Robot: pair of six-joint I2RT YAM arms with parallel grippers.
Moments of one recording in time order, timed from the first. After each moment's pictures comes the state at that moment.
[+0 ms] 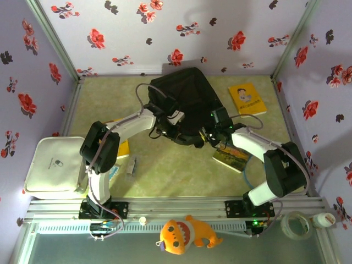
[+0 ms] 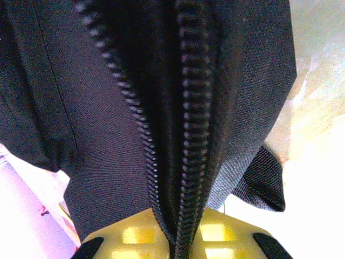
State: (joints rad) left arm -0.71 1.93 1.48 -0.77 0.17 -0.17; right arm 0.44 1.50 0.85 -0.29 -0.22 1.43
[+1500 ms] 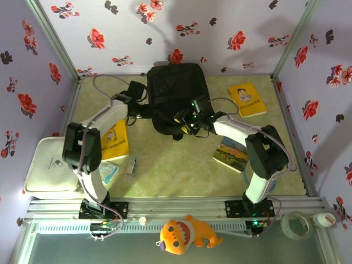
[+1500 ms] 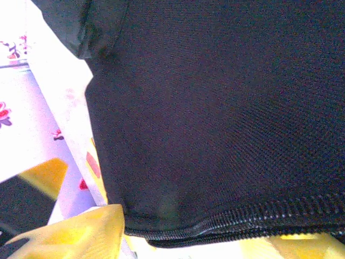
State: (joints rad) left arm -0.37 1.79 1.39 -0.64 0.00 -0.33; right arm 0.57 1.76 1.14 -0.19 -0.34 1.27
